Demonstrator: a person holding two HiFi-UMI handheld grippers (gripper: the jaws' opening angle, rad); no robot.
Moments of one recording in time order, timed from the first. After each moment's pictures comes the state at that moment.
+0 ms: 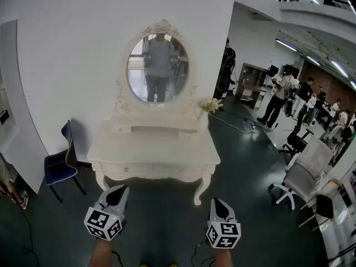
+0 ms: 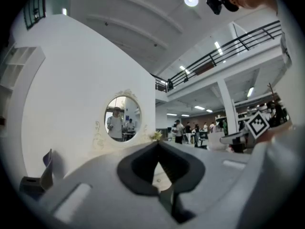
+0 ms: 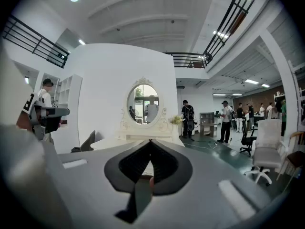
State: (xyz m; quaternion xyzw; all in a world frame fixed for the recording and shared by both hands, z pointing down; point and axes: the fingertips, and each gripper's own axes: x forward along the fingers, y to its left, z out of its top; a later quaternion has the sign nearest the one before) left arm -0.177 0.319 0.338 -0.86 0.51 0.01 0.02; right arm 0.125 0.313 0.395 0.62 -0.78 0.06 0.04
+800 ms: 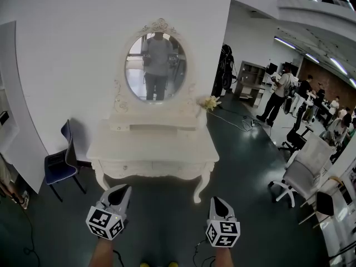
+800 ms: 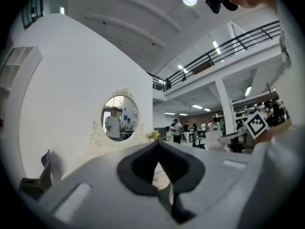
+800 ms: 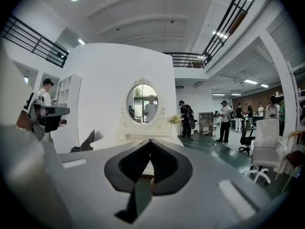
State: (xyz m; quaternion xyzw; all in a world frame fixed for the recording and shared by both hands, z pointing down) left arm -0.161 0.327 0.340 -0.87 0.50 0.00 0.02; right arm 0.133 0.322 0.399 0.62 -0.78 0.06 0.04
